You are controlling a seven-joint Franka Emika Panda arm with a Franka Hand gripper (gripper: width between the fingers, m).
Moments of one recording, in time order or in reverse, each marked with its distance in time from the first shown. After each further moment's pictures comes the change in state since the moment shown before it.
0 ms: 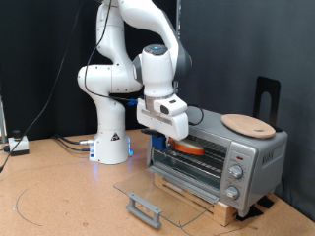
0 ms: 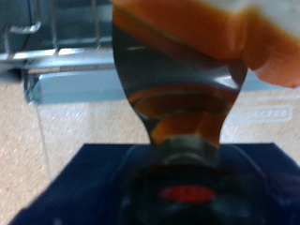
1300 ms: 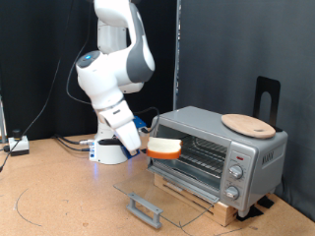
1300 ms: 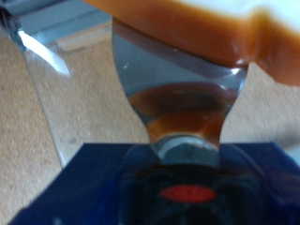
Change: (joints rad) arm -0.087 0.131 -0.279 0.092 0.160 -0.107 -0.166
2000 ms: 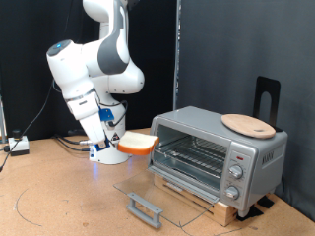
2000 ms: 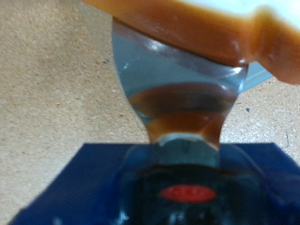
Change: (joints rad) arm -0.130 -0.036 -0.133 0.019 -0.137 -0.069 -0.003
